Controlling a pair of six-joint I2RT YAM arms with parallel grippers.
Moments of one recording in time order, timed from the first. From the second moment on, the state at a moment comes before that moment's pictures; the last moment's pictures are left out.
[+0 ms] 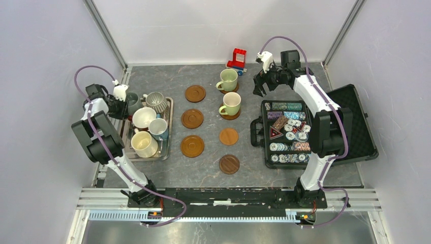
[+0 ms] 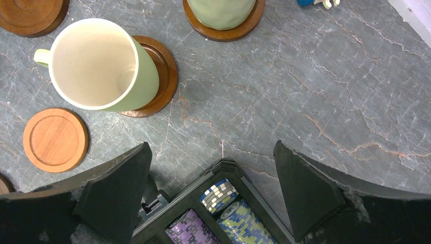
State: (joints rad) left arm 0.54 1.86 1.33 -0.58 0.41 0.80; right arm 0.14 1.86 1.61 -0.56 -0.55 -0.50
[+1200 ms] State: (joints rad) left arm 0.56 1.84 1.17 -0.24 0.45 0.68; right arm 0.14 1.86 1.61 -0.56 -0.55 -0.50
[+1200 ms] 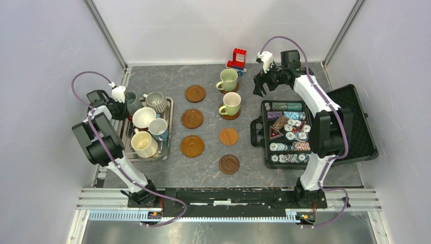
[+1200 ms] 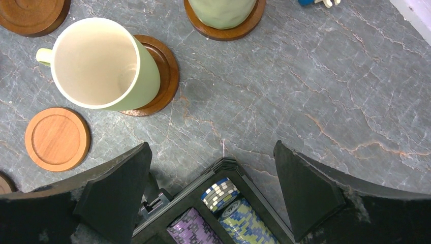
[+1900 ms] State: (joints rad) left arm 0.56 1.74 1.19 -0.14 0.57 0.43; right arm 0.14 1.86 1.61 -0.56 -0.55 -0.49
